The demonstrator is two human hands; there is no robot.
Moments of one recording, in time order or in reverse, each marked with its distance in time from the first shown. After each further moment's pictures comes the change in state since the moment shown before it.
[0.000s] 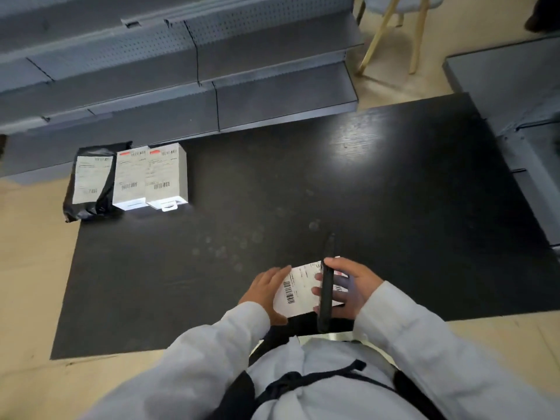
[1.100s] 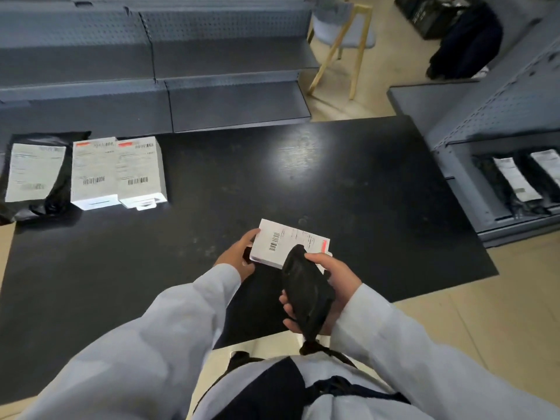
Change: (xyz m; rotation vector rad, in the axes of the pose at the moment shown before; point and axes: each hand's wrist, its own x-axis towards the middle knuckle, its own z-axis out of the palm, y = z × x) left_hand 0.038 -0.072 -0.053 -0.412 0.152 0.101; right_hand -0.040 0.047 0.099 0.160 0.121 0.202
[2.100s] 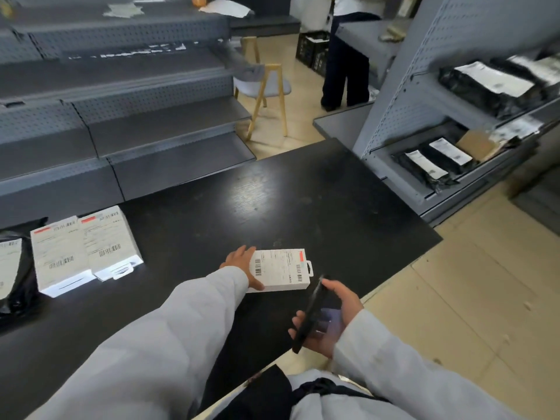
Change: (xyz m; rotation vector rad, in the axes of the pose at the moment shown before) left_hand 0.036 0.058 -0.020 0.575 -0.172 0.129; right_hand -0.004 0.072 -0.005 0.564 0.080 -0.291
